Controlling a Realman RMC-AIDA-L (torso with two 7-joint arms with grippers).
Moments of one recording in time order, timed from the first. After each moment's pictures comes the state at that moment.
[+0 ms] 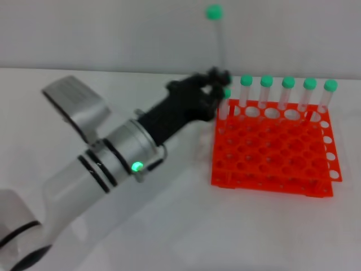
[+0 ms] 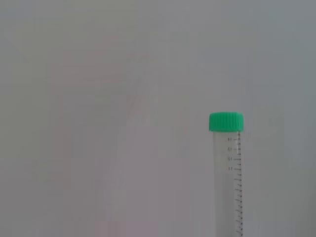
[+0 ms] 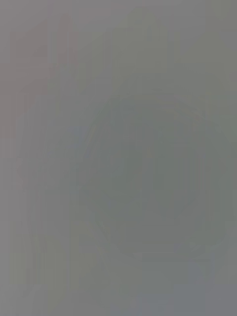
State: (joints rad) left arm -0.76 -2.09 2.84 0.21 -0.93 1.24 -0.61; right arm 0.24 1.98 -0.78 -0.27 2.53 1.22 -2.24
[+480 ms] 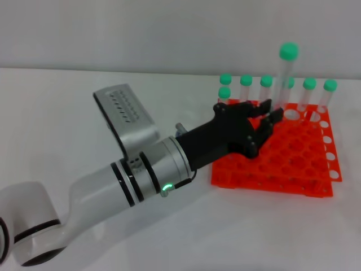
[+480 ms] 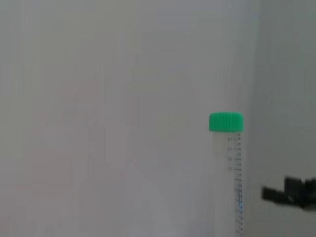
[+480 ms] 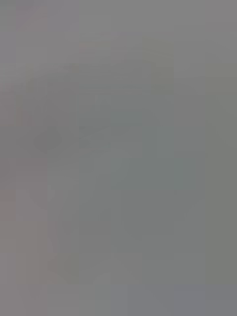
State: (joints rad) left arm -0.80 -2.09 2.84 0.29 -0.72 1.18 -0.52; right arm 0.27 1.82 -0.89 -0.43 2.10 1.56 -1.92
